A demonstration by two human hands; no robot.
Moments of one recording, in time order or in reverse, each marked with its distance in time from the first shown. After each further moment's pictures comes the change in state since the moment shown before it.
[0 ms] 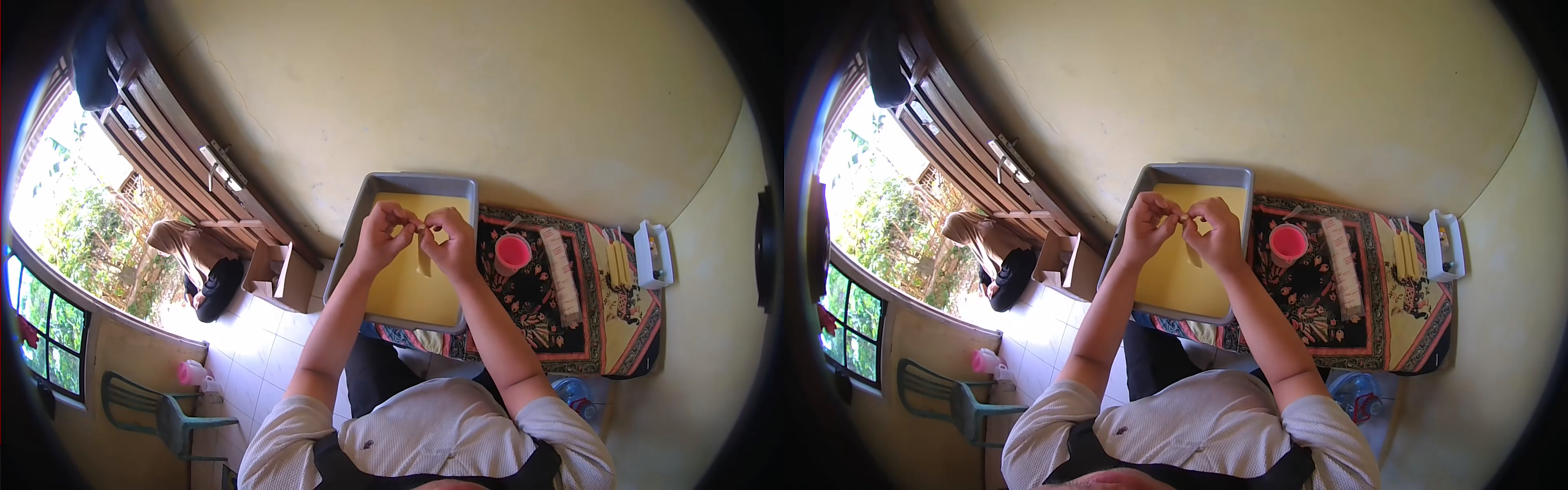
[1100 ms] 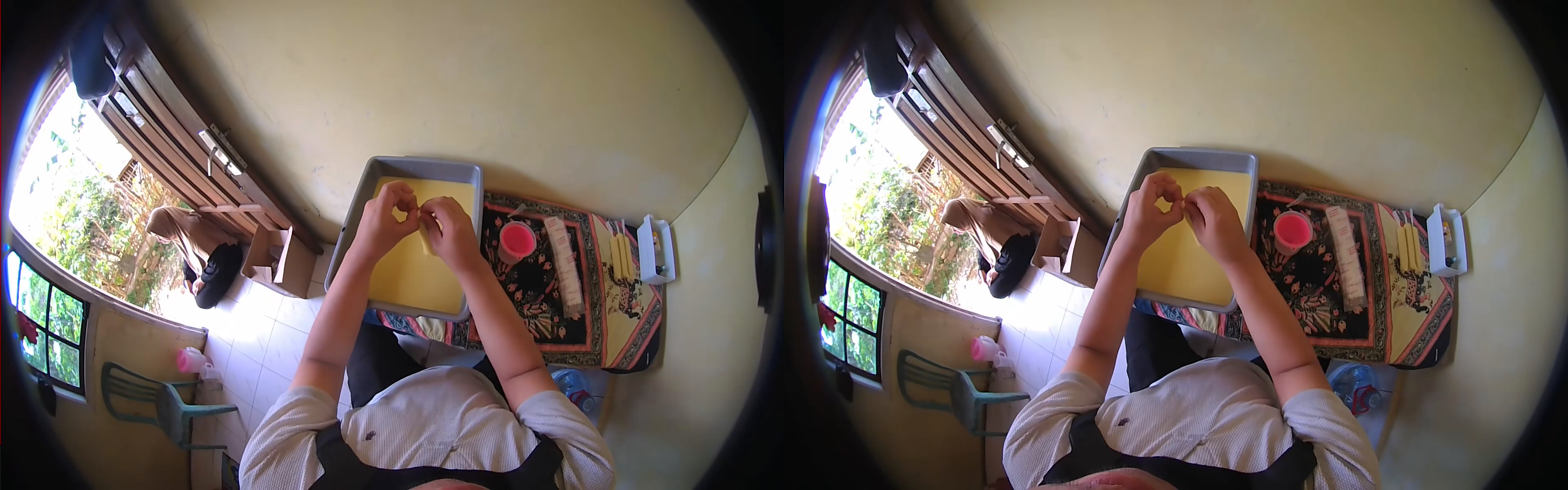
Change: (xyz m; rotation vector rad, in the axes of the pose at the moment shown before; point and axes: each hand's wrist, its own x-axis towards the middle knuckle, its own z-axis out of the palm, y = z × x) left_hand 0.007 0.021 0.001 0.597 0.042 0.049; right_hand -0.005 0.001 0.006 -0.154 -0.132 -0.009
